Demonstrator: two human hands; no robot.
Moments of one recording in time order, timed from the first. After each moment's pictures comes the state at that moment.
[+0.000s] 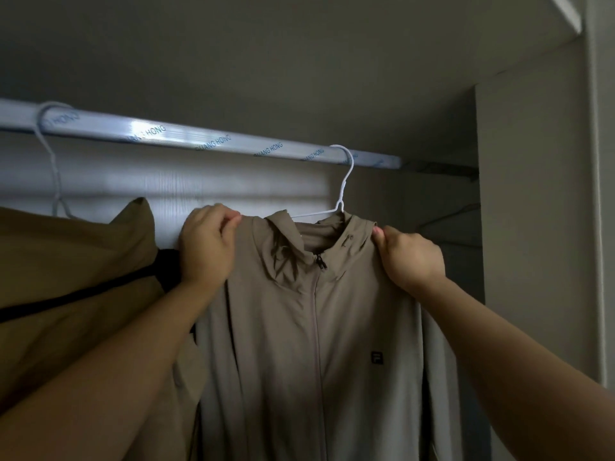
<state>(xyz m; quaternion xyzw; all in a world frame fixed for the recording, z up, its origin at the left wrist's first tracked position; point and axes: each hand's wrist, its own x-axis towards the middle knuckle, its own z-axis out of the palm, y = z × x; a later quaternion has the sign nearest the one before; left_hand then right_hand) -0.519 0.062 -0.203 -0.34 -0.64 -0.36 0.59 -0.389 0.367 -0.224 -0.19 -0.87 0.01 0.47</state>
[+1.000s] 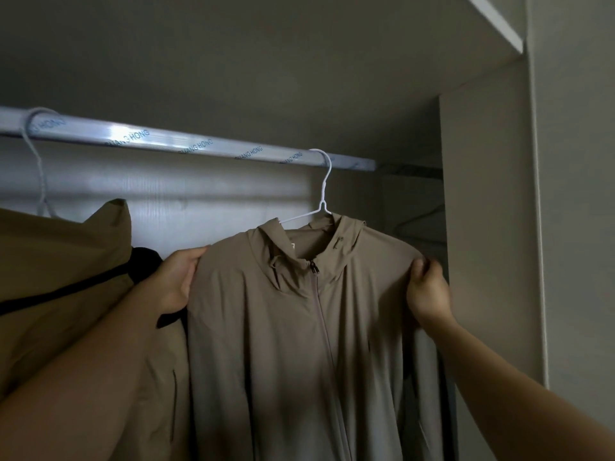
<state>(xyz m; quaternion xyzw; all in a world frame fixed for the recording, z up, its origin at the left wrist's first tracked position) -0.549 0.033 -0.224 -0.23 -0.64 -0.72 -0.12 -0.348 0.400 -0.293 -0.26 -0.71 0.43 0.50</state>
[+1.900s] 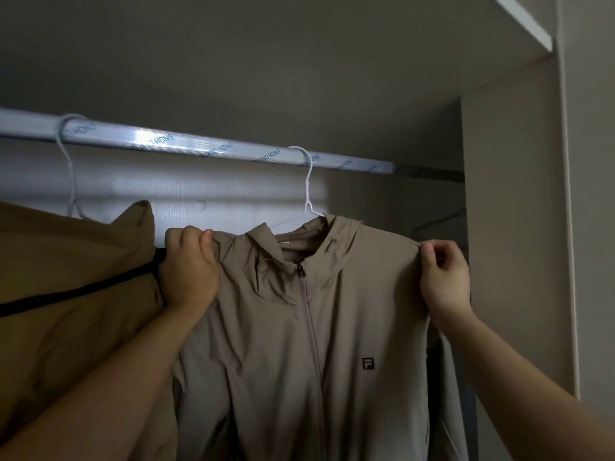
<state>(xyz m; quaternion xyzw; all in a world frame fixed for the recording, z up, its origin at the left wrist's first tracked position) -0.519 0.046 -0.238 -0.16 -0.71 -0.38 0.58 -0.339 0.369 -0.263 -0.13 -0.63 0.46 0.61</state>
